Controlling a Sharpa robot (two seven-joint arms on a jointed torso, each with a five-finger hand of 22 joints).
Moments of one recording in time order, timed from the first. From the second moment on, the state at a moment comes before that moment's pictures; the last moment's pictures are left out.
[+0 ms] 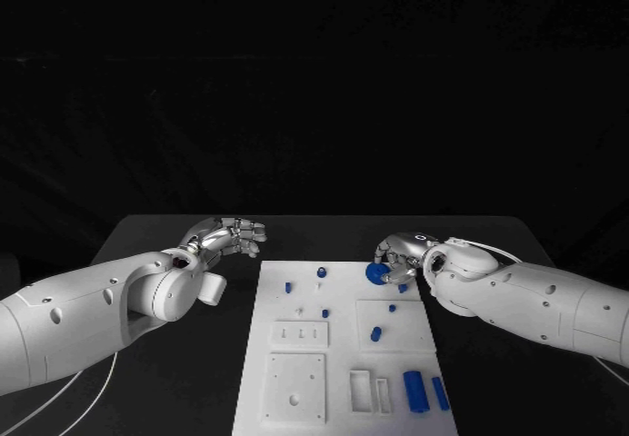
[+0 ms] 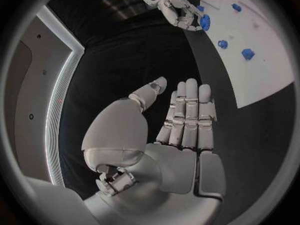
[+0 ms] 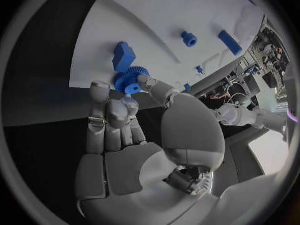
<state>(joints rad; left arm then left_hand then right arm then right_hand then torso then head) 1.28 -0.78 -0.11 1.32 -0.09 -0.25 0.25 1.11 -0.10 0.55 -0.27 0.15 0.76 0.18 0.46 0.41 1.09 0.12 0.30 0.19 0.98 0.04 0.76 0.57 0.05 0.83 -0.06 0.58 1.31 1.24 -0.68 -0.13 1.15 -1.52 -0.26 -0.12 1.10 -0.24 0.74 -0.18 0.15 0.86 0.12 0.30 0.42 1.08 0.03 1.15 1.18 1.29 -0.08 1.30 0.90 0.24 1.38 -0.03 0.65 1.31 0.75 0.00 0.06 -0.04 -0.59</state>
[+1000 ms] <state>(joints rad) 1.28 -0.78 -0.11 1.31 -0.09 -0.26 0.24 1.11 -0.10 0.55 -0.27 0.15 0.76 0.18 0.46 0.41 1.09 0.12 0.30 0.19 0.98 0.04 0.76 0.56 0.04 0.83 -0.06 0.58 1.31 1.23 -0.68 -0.13 1.18 -1.60 -0.30 -0.15 1.08 -0.23 0.77 -0.17 0.13 0.88 0.10 0.35 0.47 1.10 0.00 1.14 1.17 1.30 -0.11 1.29 0.92 0.24 1.38 -0.03 0.66 1.31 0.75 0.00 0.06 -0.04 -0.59</state>
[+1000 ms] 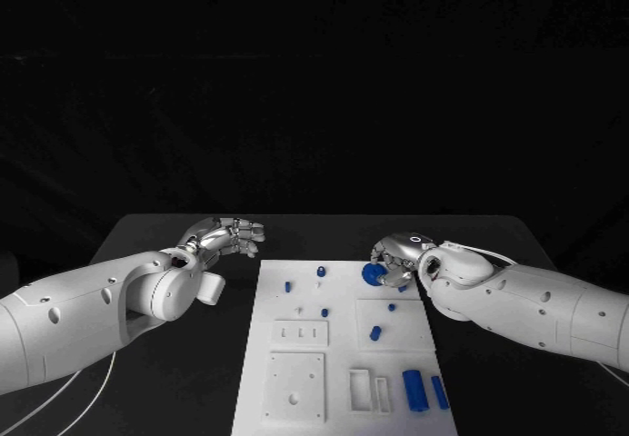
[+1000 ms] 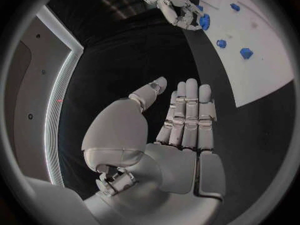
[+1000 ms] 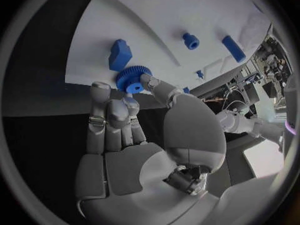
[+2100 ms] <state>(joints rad) 1.28 -0.78 -0.11 1.31 -0.09 -0.26 0.24 1.11 -0.10 0.55 -0.27 0.15 0.76 0.18 0.46 0.41 1.09 0.12 0.30 0.19 0.98 0.04 0.76 0.56 0.04 0.83 -0.06 0.58 1.31 1.24 -0.60 -0.13 1.32 -1.70 -0.42 -0.20 1.09 -0.24 0.78 -0.17 0.14 0.89 0.09 0.35 0.48 1.11 0.00 1.14 1.17 1.30 -0.11 1.29 0.92 0.24 1.39 -0.03 0.67 1.31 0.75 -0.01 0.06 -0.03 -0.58</state>
